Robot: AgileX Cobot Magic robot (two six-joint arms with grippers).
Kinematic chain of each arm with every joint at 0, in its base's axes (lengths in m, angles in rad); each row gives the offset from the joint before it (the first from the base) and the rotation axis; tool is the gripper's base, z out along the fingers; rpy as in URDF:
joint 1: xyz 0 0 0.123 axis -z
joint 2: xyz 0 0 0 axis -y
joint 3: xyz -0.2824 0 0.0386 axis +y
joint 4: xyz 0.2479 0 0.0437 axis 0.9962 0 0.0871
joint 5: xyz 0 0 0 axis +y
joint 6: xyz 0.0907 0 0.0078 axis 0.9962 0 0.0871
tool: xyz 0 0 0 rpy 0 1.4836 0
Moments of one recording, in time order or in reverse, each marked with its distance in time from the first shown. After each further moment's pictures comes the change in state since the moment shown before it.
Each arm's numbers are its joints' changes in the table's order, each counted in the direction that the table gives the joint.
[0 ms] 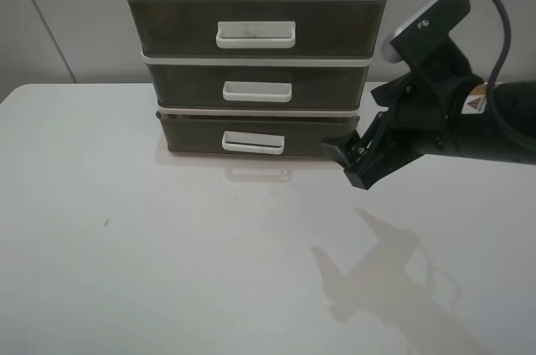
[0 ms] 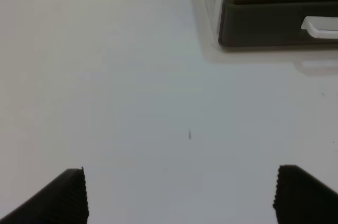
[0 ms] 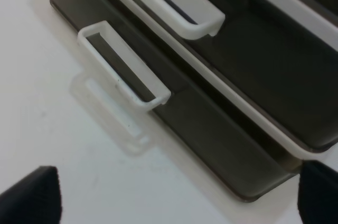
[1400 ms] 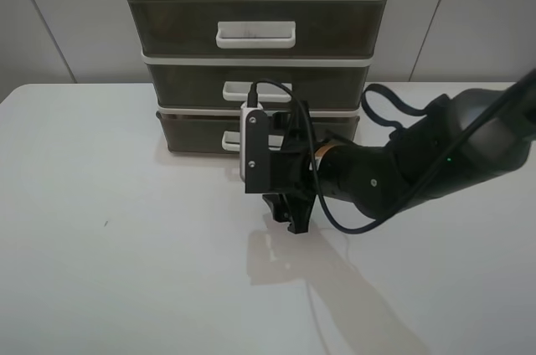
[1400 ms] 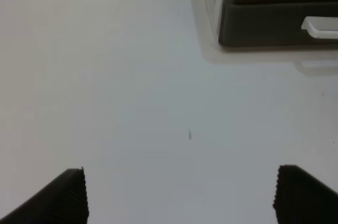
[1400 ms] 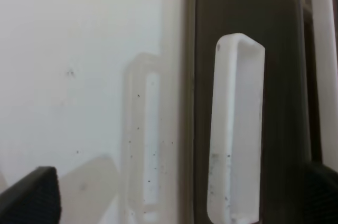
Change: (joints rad) left arm 0.000 0.000 0.000 0.000 0.000 0.000; right arm -0.171 -0.607 -0.239 -0.030 -0.293 -0.699
